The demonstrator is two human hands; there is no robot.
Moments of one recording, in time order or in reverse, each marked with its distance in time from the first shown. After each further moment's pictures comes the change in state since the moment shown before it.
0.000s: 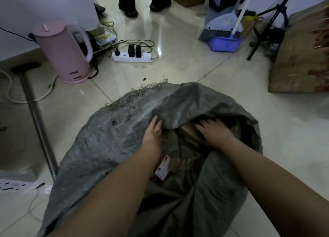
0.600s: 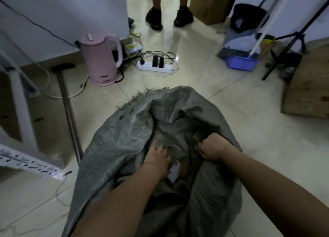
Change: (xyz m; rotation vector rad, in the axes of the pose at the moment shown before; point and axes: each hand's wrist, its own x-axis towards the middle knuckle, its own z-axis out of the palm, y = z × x) left_hand -0.074 0.007 0.035 -0.574 0.037 0.049; right_hand -0.010 -0.048 -0.058 -0.227 -0.032 -0.285
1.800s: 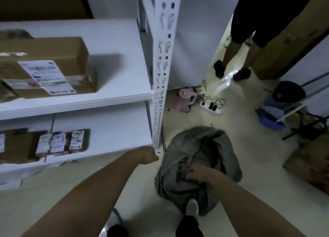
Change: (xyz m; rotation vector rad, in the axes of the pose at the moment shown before) left_hand -0.647 -0.194 -0.245 -1.133 -0.150 -0.467; right_hand -0.329 -0.151 -0.511 0.862 -0.391 -0.082
